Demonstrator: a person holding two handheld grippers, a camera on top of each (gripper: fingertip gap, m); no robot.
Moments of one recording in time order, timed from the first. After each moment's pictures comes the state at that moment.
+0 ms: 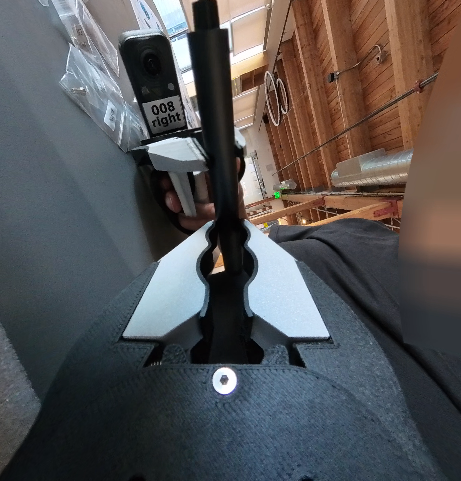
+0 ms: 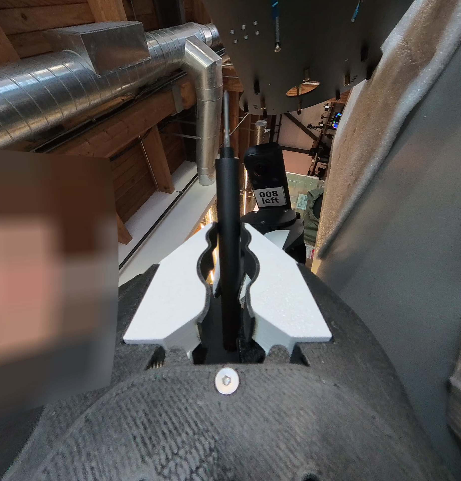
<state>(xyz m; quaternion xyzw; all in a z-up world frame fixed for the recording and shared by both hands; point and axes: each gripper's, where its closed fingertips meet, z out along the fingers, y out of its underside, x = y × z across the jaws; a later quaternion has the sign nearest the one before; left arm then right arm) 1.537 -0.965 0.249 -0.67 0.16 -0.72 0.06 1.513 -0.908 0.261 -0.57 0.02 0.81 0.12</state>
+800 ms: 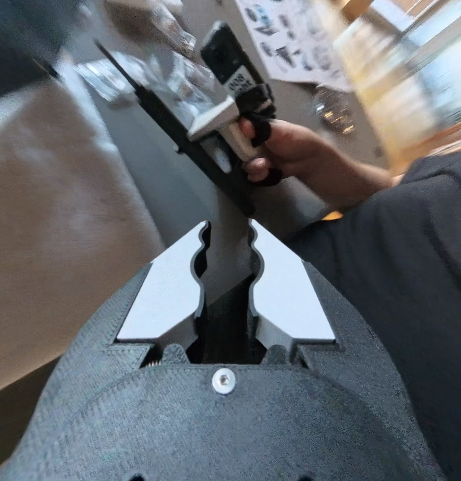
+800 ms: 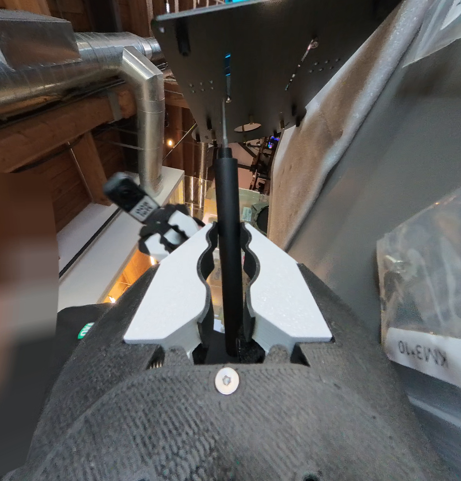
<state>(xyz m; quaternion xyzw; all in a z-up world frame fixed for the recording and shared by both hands) 1.459 -0.941 0.275 -0.81 0.38 -0.40 0.22 1.514 -0.876 0.238 -0.66 0.03 0.73 0.17</state>
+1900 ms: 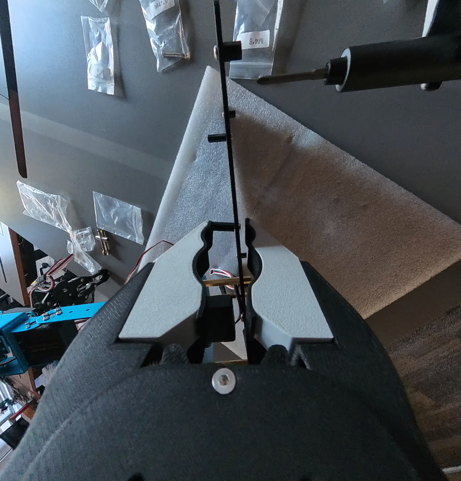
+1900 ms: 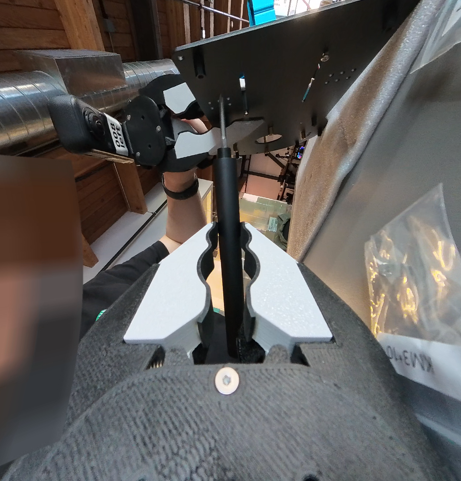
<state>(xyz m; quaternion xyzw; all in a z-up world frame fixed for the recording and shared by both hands) 1.451 -0.769 0.247 -0.66 0.73 0.07 0.18 1.520 -0.872 0.247 -0.61 0.05 0.77 0.17</state>
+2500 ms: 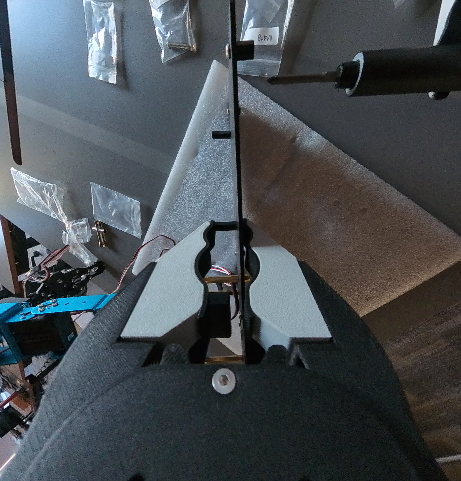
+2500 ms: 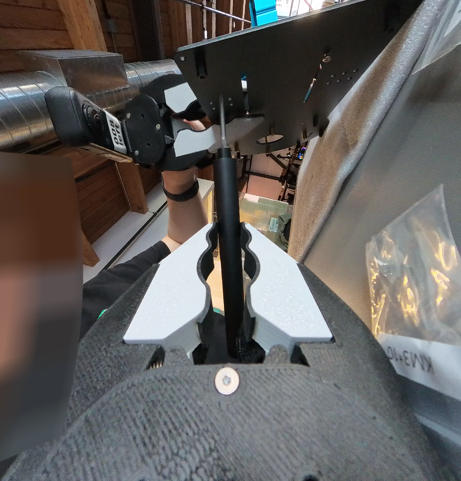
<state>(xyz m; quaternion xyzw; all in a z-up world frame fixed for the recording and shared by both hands) 1.451 -0.768 0.248 -0.68 0.71 0.07 0.17 1.521 -0.872 0.248 -0.61 0.05 0.78 0.17</state>
